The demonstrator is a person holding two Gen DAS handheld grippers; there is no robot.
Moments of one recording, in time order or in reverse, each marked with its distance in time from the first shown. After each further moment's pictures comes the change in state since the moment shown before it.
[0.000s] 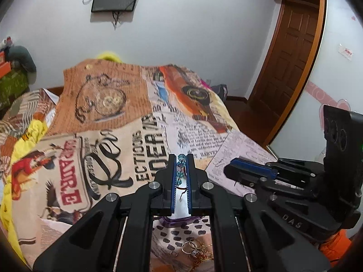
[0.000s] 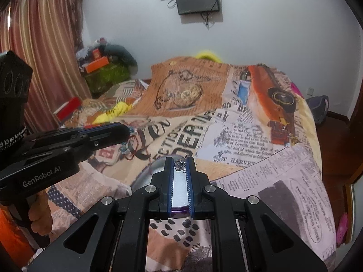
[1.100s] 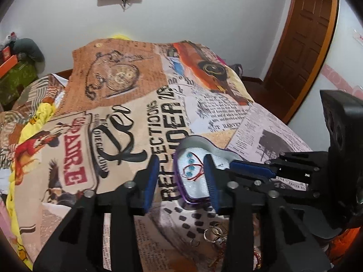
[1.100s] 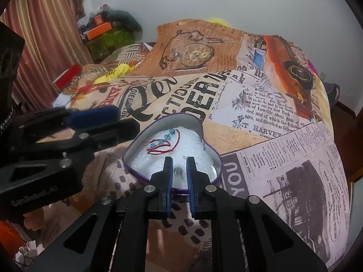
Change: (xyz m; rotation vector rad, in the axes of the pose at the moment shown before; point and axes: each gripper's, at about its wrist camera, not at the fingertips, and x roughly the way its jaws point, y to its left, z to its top) left arm 0.020 0.013 -0.025 0.003 0.106 0.110; right arm 0.044 0.009 -0.019 -0.047 0.199 0.017
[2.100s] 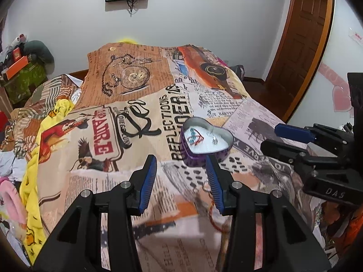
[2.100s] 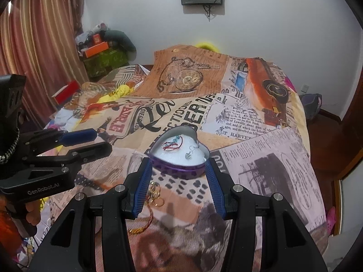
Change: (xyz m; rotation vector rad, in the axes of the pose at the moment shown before) left arm -0.077 -0.003 -0.036 0.012 0.003 0.032; right arm -0.086 0.027 -0.020 0.023 -0.131 -0.079
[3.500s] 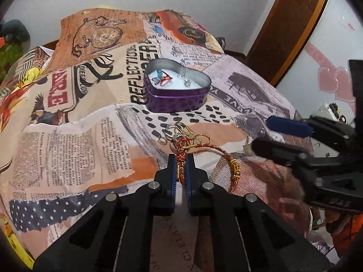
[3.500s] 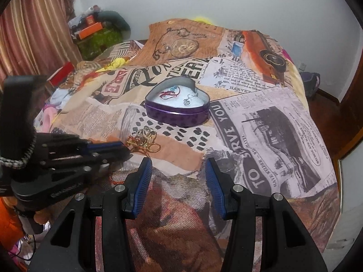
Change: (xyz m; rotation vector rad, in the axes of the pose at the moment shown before) left arm 0.045 -0.020 -0.051 -0.004 0.164 -0.153; right arm 0.014 0.000 -0.051 0.023 0.144 -0.020
